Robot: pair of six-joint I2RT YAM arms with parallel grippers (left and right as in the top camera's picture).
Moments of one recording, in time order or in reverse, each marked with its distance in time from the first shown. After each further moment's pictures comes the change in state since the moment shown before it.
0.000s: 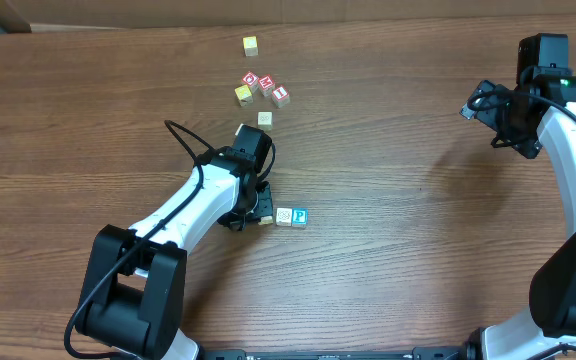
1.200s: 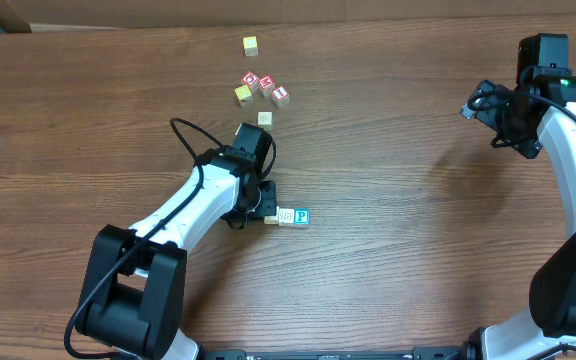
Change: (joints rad) left arm 0.000 0.000 0.000 0.036 0.068 0.107; right arm 0.000 0.000 0.000 0.000 0.000 0.000
